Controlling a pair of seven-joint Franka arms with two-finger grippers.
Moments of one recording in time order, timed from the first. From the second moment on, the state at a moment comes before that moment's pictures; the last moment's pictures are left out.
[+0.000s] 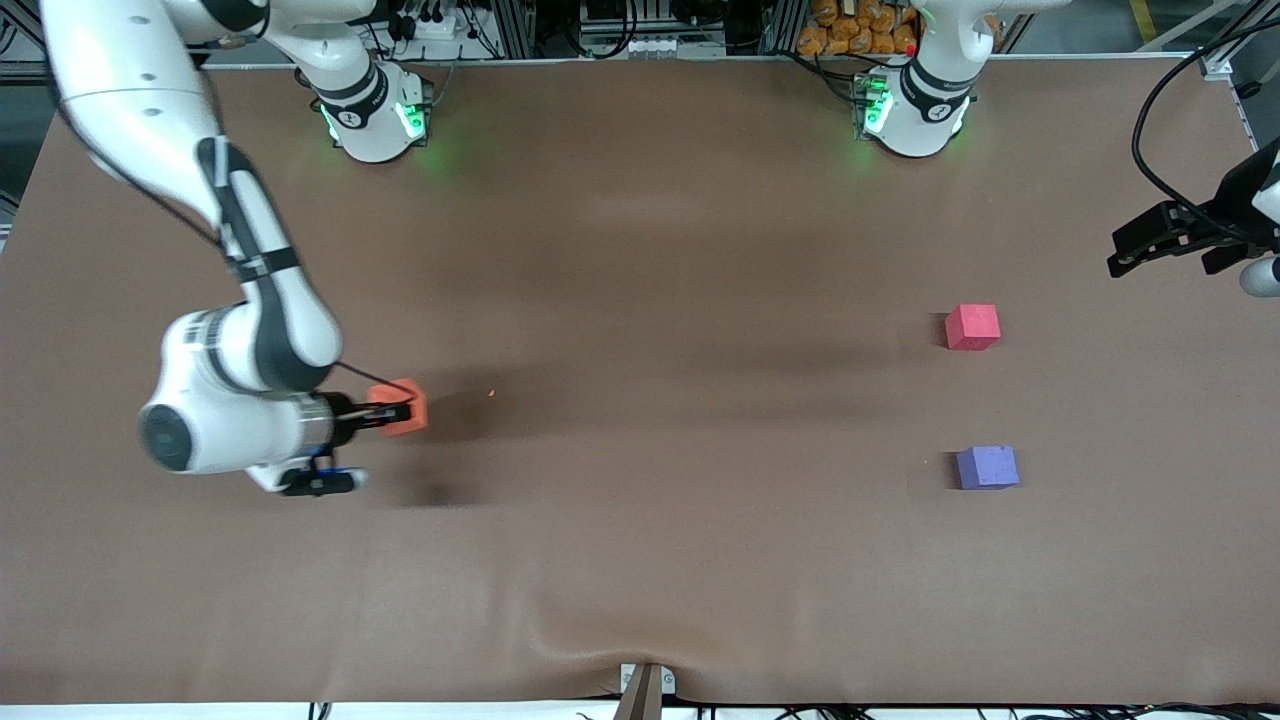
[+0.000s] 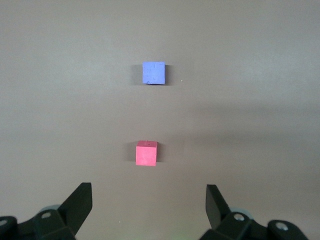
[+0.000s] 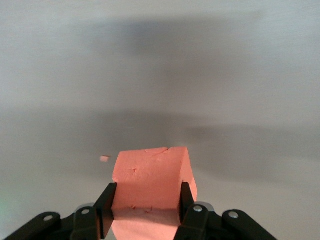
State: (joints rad) left arm 0.00 0.04 -0.04 -1.48 0.01 1.51 -0.06; right arm 0.08 0.63 0.12 -1.55 0.25 1.90 0.03
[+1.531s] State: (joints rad) left arm -0.06 0.14 -0.33 -1.49 0.01 1.44 -0.27; right arm 0.56 0.74 0.12 -1.53 0.43 2.20 0.46
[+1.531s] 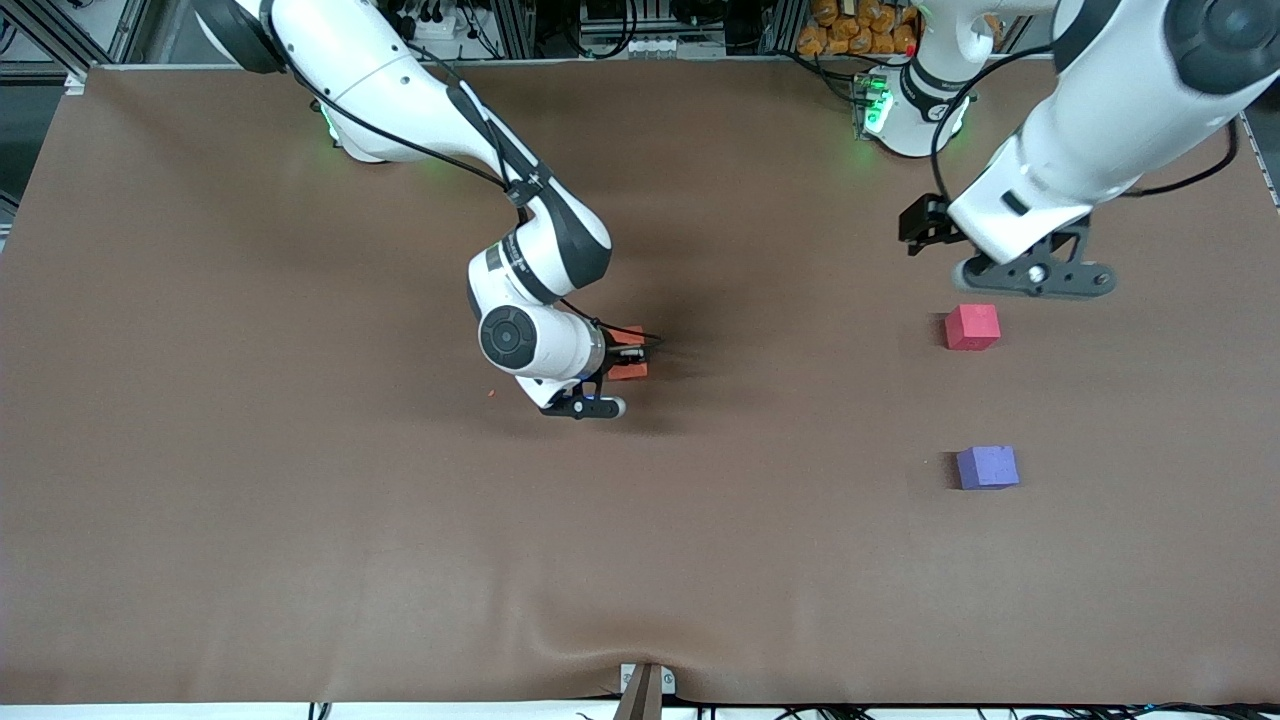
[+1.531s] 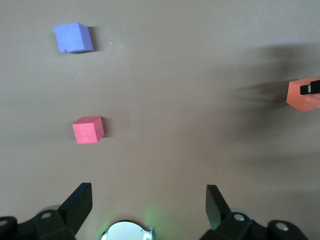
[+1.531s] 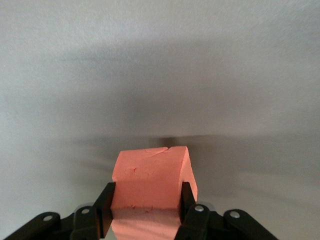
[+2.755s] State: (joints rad) left arm -0.19 0.49 -0.37 -1.49 -0.02 1.82 -0.59; right arm 0.44 0.68 -0.06 -1.26 0.41 1.75 0.46
